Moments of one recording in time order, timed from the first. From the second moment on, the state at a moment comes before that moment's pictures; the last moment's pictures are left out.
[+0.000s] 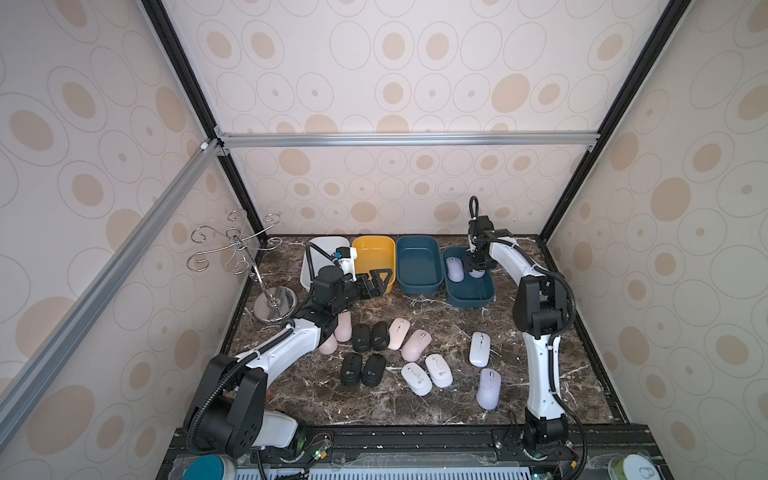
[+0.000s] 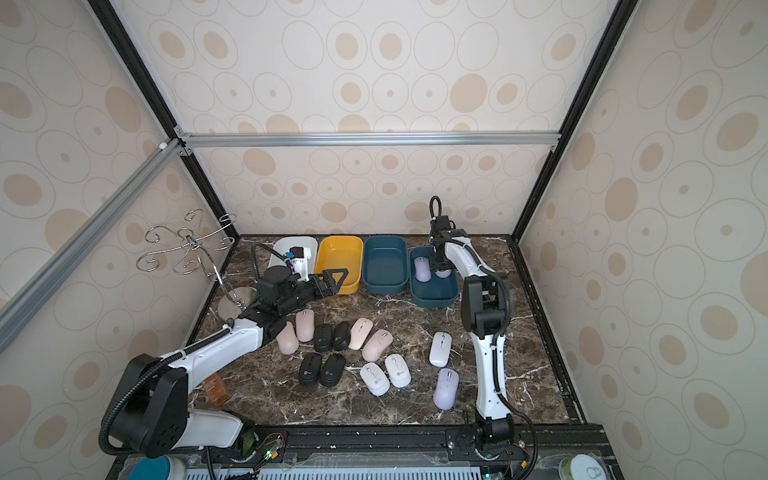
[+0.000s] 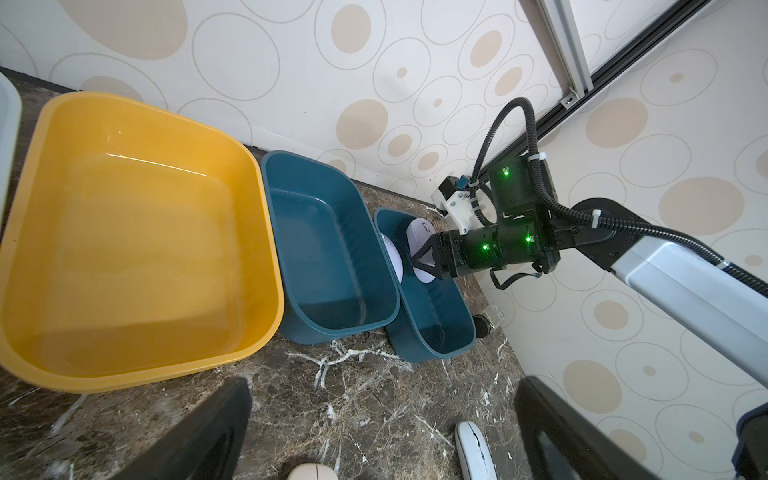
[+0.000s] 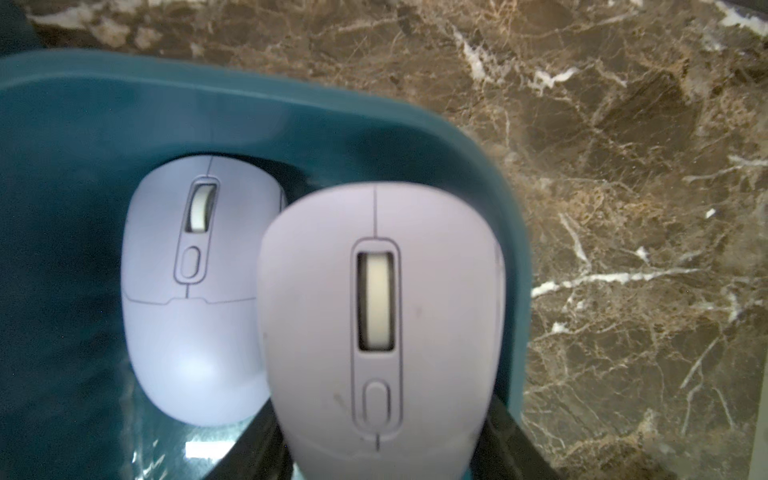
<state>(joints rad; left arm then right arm) -0.38 1.39 0.78 0.36 0.31 -0.64 0.16 2.35 2.08 -0.90 0.18 0.02</state>
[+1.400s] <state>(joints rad) -0.38 1.39 0.78 0.36 0.33 -0.64 0.16 2.45 2.19 -0.98 0.15 0.02</state>
